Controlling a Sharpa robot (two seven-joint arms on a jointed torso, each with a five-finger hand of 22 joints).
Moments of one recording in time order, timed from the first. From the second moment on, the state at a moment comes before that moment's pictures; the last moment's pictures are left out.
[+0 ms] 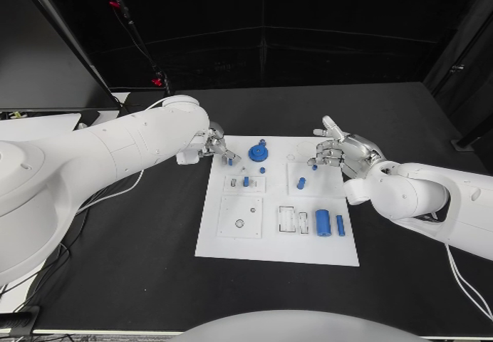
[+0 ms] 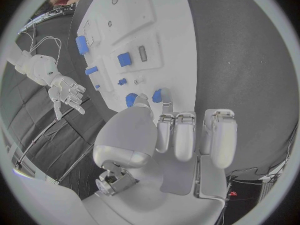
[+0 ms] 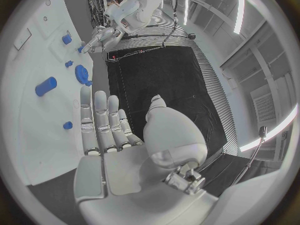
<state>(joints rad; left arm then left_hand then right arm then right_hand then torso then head) 1.40 -0.27 -0.24 0.73 -0.95 0.35 -0.36 1.18 0.16 -0.30 0.29 0.39 0.91 0.05 0.53 0.92 1.47 -0.01 1.57 1.31 1.47 -0.05 1.57 1.31 0.01 1.47 0.07 1.56 1.31 1.15 -0.98 -0.06 1.62 0.07 -0.34 0.29 1.07 0.17 -0.31 0.29 0.28 0.11 0.13 0.82 0.12 0.59 0.17 1.14 0.75 0.67 0.13 1.17 0.66 0.16 0.69 0.23 0.55 1.01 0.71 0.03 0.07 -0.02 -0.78</state>
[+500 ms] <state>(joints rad) 1.40 -0.26 -0.24 0.73 -0.95 0.35 -0.36 1.18 0.18 -0.30 0.29 0.40 0.90 0.04 0.54 0.95 1.46 -0.01 1.58 1.31 1.47 -0.05 1.57 1.31 0.01 1.47 0.07 1.56 1.31 1.15 -0.98 -0.06 1.62 0.07 -0.34 0.29 1.07 0.17 -0.31 0.29 0.28 0.11 0.13 0.82 0.12 0.59 0.17 1.14 0.75 0.67 0.13 1.17 0.66 0.16 0.69 0.23 0.55 1.01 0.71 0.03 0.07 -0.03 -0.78</state>
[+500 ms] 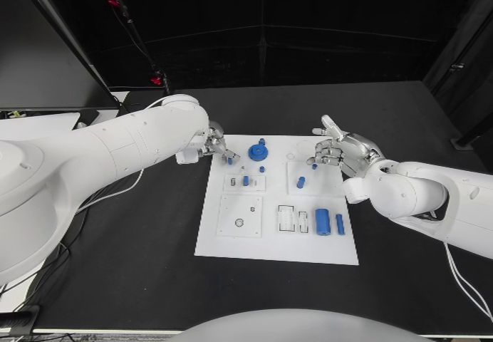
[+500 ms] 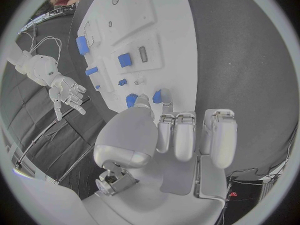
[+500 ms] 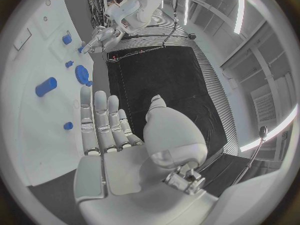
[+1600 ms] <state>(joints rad) 1.40 -0.27 -0.24 0.72 -0.95 0.35 -0.33 1.24 0.18 -0.25 0.29 0.55 0.89 0.03 0.55 0.98 1.46 -0.01 1.58 1.31 1.47 -0.05 1.57 1.31 0.01 1.47 0.07 1.56 1.31 1.15 -0.98 -0.06 1.62 0.07 -0.34 0.28 1.07 0.17 -0.31 0.29 0.28 0.11 0.13 0.82 0.12 0.59 0.17 1.14 0.75 0.67 0.13 1.17 0.65 0.16 0.69 0.23 0.55 1.01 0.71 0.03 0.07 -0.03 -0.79</state>
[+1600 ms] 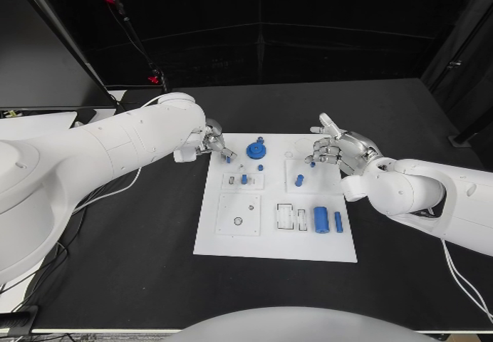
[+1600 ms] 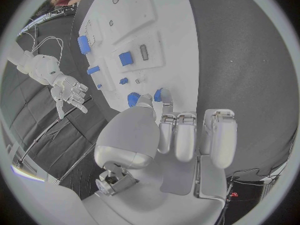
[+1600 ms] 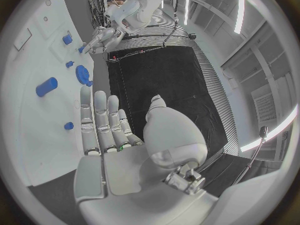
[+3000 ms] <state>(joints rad) 1.40 -0.26 -0.24 0.71 -0.95 0.36 -0.32 1.28 0.17 -0.15 0.29 0.60 0.88 0.03 0.54 0.98 1.46 -0.01 1.58 1.31 1.47 -0.05 1.57 1.31 0.01 1.47 0.07 1.56 1.31 1.15 -0.98 -0.06 1.62 0.07 -0.34 0.28 1.07 0.17 -0.31 0.29 0.28 0.11 0.13 0.82 0.12 0.59 0.17 1.14 0.75 0.67 0.13 1.17 0.65 0.16 0.69 0.23 0.55 1.01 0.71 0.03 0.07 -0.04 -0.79</state>
